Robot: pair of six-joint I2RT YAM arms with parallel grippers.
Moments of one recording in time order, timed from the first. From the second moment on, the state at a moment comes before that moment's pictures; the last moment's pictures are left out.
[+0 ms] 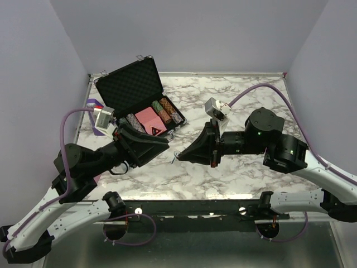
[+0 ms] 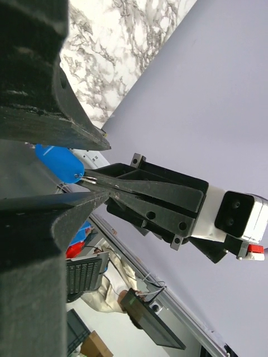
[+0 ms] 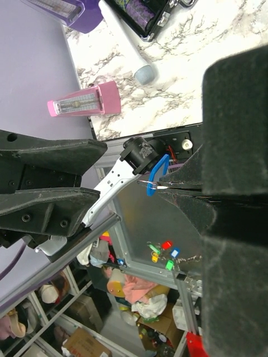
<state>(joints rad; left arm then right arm) -0.91 0.56 0.98 -0.07 0.25 -0.84 1.17 1.09 1.42 -0.37 -0.40 0.32</state>
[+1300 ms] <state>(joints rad) -0.92 0.60 0.97 -0.04 0.33 -0.84 1.17 1.09 1.42 -0.31 -0.35 0.32</state>
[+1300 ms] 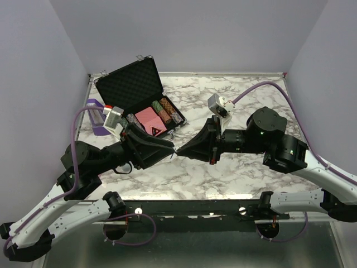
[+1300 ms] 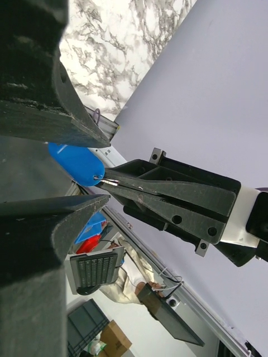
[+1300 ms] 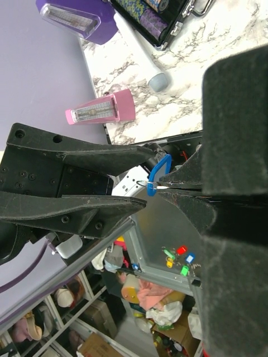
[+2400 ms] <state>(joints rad) -0.92 0.61 0.97 -0.02 0.34 -0.85 1.17 1.09 1.41 -0.29 -0.35 0.32</state>
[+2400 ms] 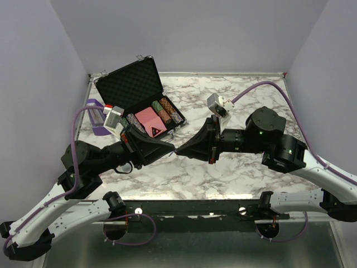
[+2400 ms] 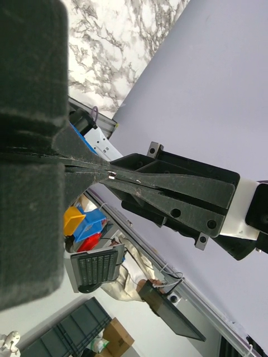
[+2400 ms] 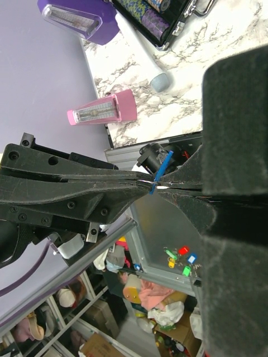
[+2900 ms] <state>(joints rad) -0.99 0.63 1.07 -0.16 0.35 -0.73 1.17 1.10 1.43 -0.31 -0.39 0.33</state>
